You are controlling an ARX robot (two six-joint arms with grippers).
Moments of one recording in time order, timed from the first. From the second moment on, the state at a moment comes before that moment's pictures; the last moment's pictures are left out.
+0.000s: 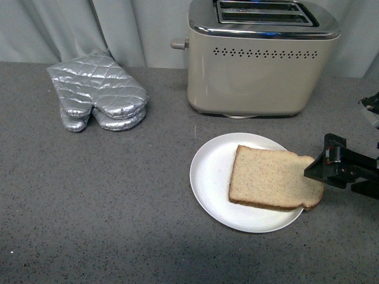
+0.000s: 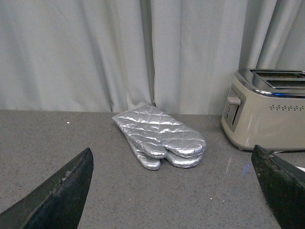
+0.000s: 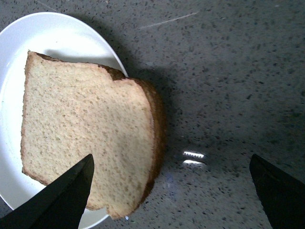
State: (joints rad) left arm 0.00 0.00 0.02 0.00 0.00 -0.01; right arm 0.04 1.93 0.71 0.16 -0.31 0.24
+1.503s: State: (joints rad) left arm 0.00 0.00 0.02 0.00 0.00 0.00; right arm 0.18 1.36 0.75 -0.02 -0.26 0.98
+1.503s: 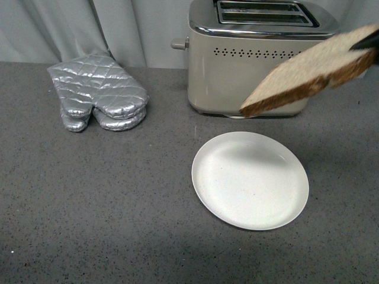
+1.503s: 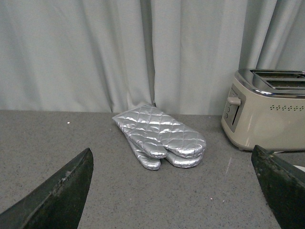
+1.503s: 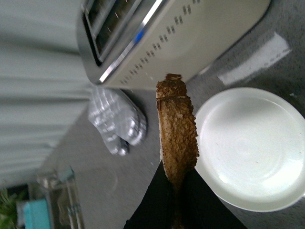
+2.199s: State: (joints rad) left arm 0.00 0.00 0.02 0.00 0.00 -0.01; right arm 0.36 1.51 1.10 -0.08 0.26 1.52
